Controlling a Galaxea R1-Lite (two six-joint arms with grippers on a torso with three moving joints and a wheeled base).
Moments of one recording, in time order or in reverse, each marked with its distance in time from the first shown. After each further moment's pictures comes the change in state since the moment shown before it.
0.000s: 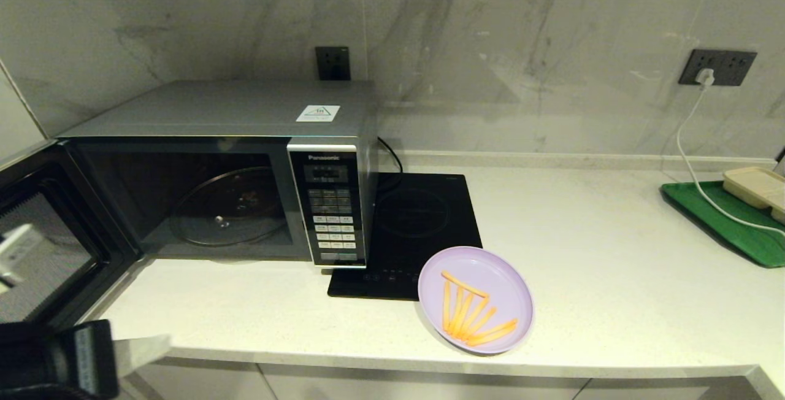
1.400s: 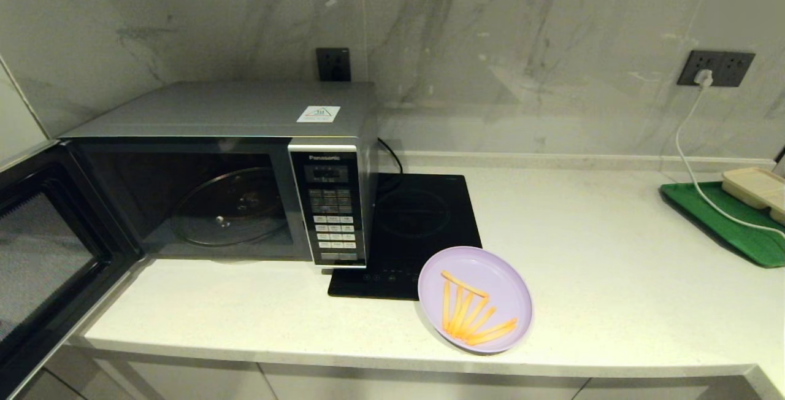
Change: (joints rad) left arm 0.275 -0.335 -0.476 0.291 0.460 0.818; right arm 0.000 0.000 0.000 0.000 0.000 0.000
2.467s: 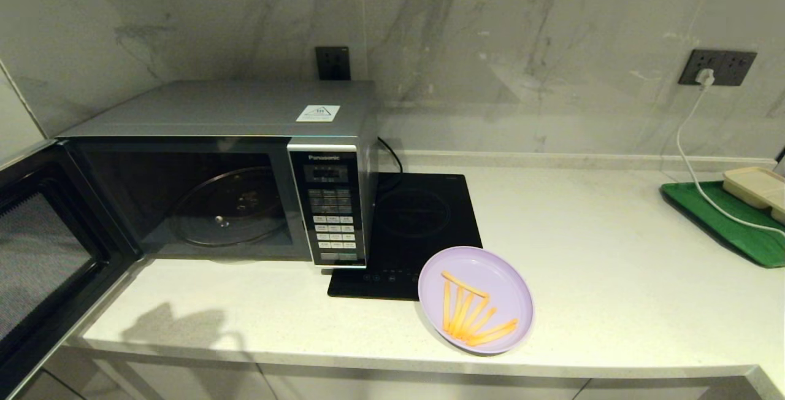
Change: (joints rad) left arm 0.748 0.807 -0.631 0.403 -0.881 -0.525; right arm 0.000 0.000 0.000 0.000 0.000 0.000
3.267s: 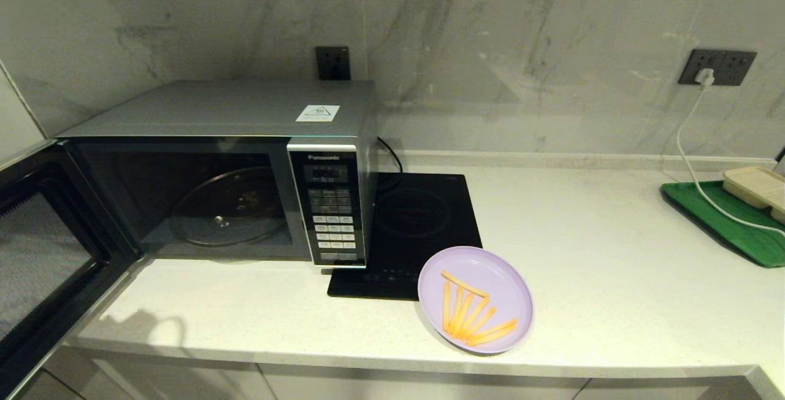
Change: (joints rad) left arm 0.313 0.088 -0.009 -0.212 -0.044 -0.014; right arm 0.000 0.000 0.000 0.000 0.000 0.000
